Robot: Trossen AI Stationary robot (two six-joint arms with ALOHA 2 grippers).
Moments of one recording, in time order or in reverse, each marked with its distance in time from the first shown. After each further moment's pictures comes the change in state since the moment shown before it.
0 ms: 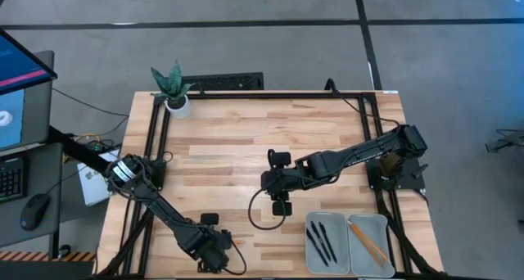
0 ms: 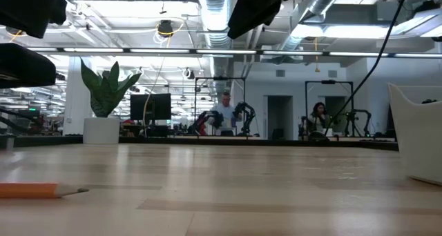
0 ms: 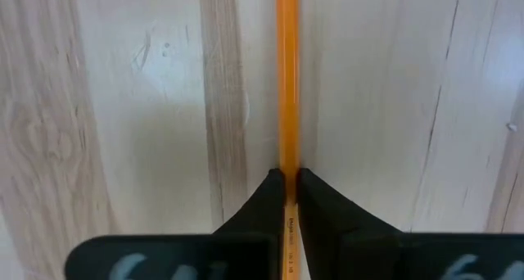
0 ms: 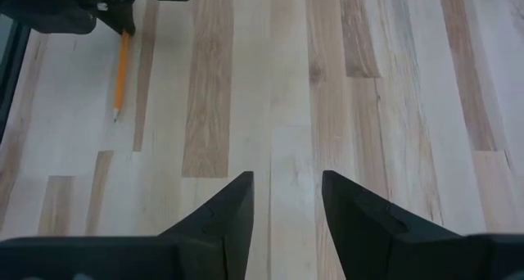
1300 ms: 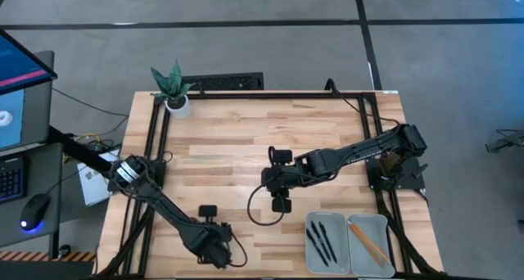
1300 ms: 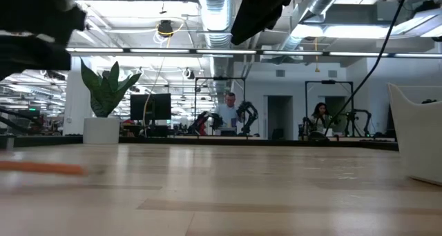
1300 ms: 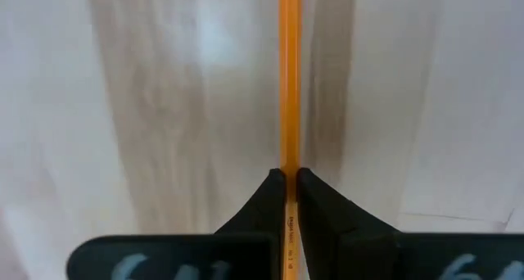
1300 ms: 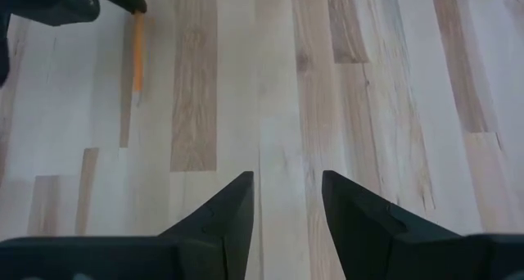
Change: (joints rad) left arm 0.028 -0.004 0.085 -0.261 -0.045 0.014; right arm -0.020 0.000 0.000 -0.031 0.000 0.026
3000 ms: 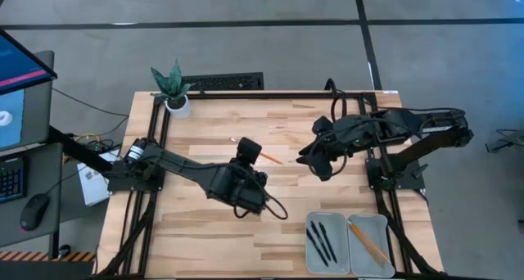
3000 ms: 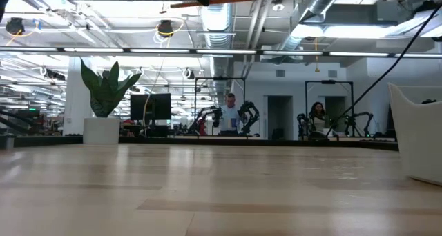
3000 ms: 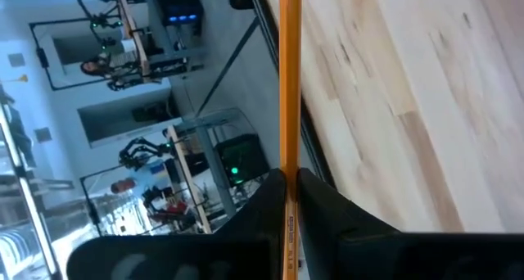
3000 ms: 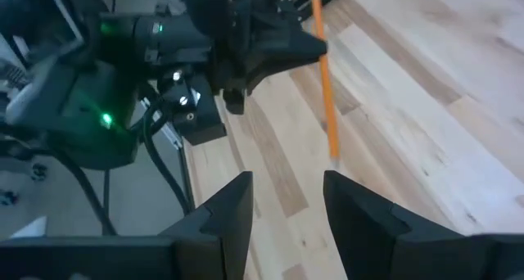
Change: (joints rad) left arm 0.359 -0.026 0.610 -0.469 -0.961 0.974; right arm -0.062 -0.502 0.001 -0.127 -0.076 0.511
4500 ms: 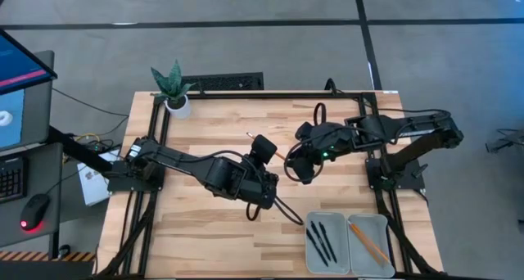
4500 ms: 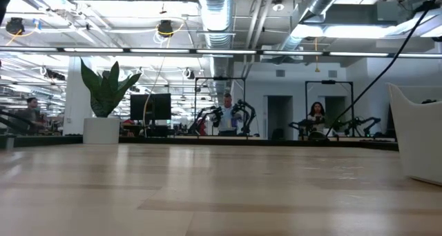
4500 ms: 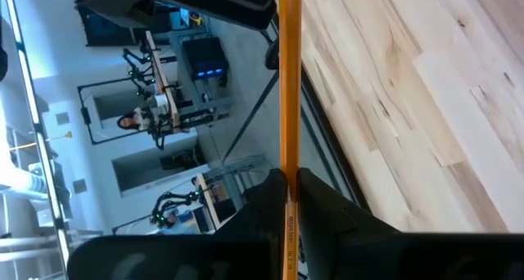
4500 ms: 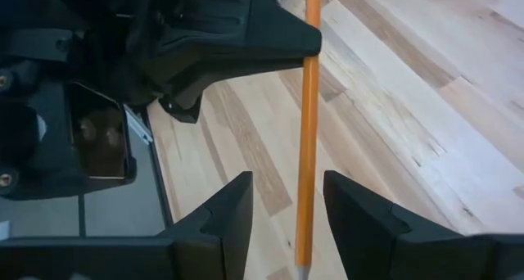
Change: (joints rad) left arm 0.028 0.000 0.107 0.294 0.015 0.430; right arm -0.022 0.118 -0.001 0.024 -0.003 0.010
